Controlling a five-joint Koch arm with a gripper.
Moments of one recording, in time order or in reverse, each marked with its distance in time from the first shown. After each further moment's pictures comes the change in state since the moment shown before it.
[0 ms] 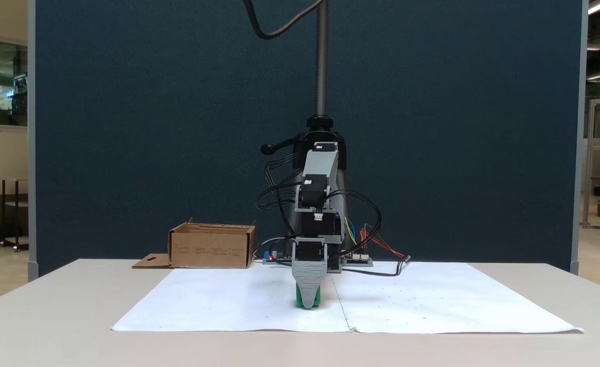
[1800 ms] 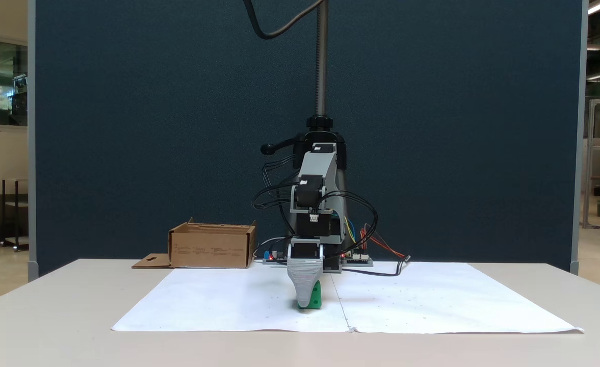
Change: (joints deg) arm 1.3 -0.9 -3.8 5.5 -0.1
